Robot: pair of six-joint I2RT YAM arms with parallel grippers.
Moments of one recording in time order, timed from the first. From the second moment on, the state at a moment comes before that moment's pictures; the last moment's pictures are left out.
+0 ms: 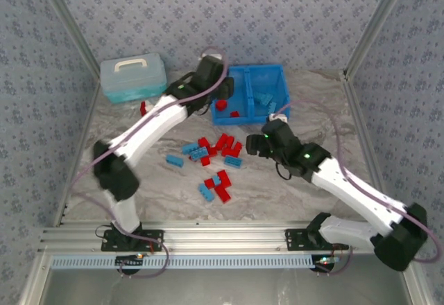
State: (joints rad) left arm -0.71 1.71 1.75 -0.63 -0.28 -0.44; right arm 0.73 1.16 0.95 -0.60 0.27 0.61
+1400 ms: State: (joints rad) left arm -0.71 1.07 0.95 -0.57 -0.12 -0.35; right arm 0.65 1.83 1.10 -0.36 0.10 0.72
